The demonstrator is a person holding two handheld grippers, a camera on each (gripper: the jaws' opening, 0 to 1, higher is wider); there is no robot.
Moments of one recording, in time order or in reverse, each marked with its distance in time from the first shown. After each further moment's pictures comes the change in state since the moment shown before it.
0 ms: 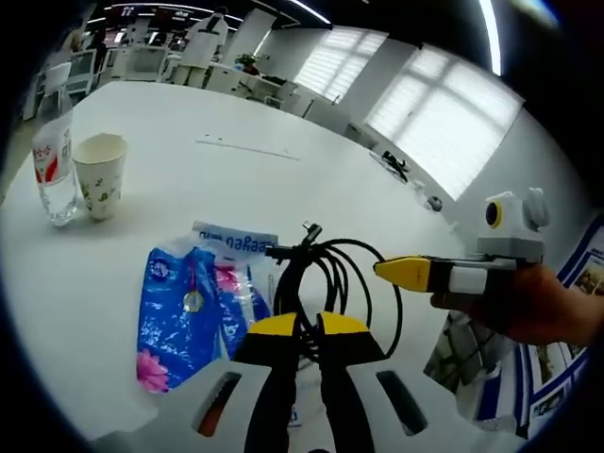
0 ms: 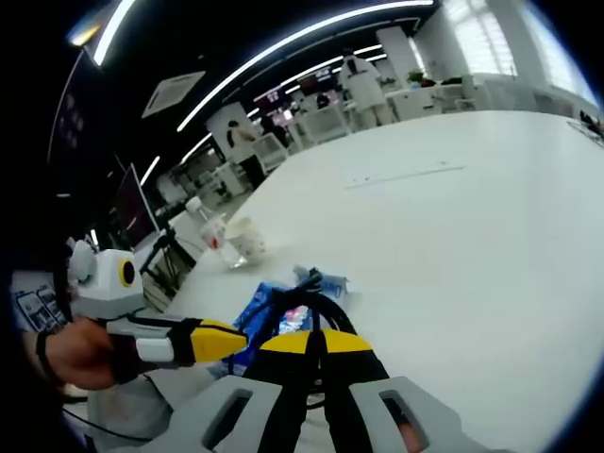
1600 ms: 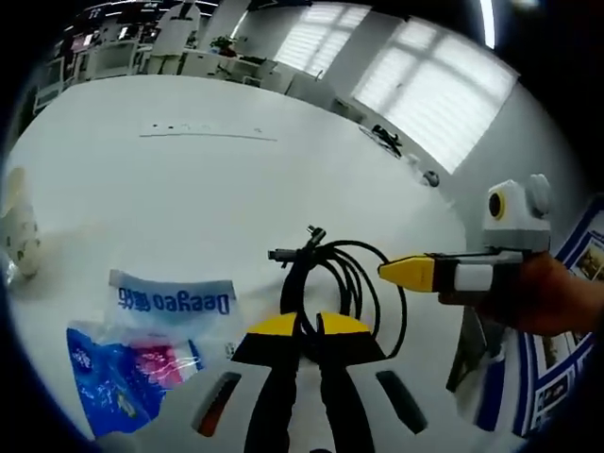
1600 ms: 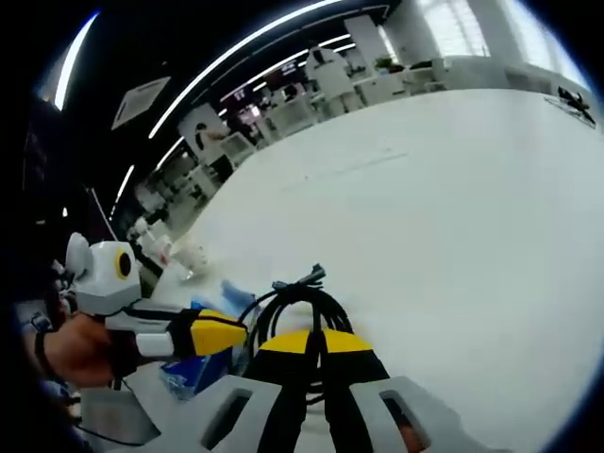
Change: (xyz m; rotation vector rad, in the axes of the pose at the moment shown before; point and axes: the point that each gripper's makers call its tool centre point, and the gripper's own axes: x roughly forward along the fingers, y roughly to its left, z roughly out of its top) left arm 0.099 -0.007 0.018 0.059 0.111 -0.021; right arm 0.009 -0.091 0.012 0.089 0.054 -0.074
